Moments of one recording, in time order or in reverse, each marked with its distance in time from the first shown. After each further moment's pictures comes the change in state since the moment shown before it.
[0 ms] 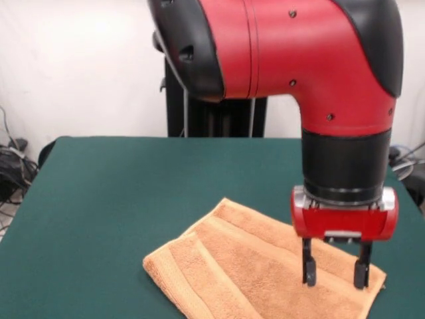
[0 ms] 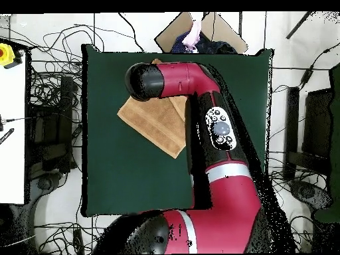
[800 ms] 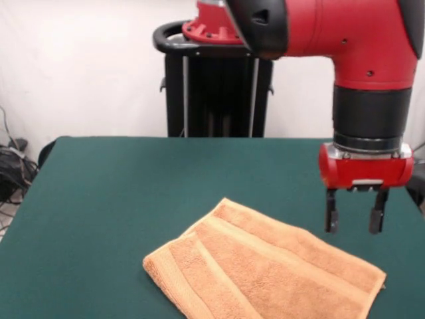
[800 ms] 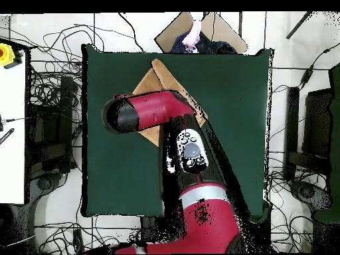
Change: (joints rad) arm 0.116 -0.130 -0.104 0.271 -0.030 -0.183 0.000
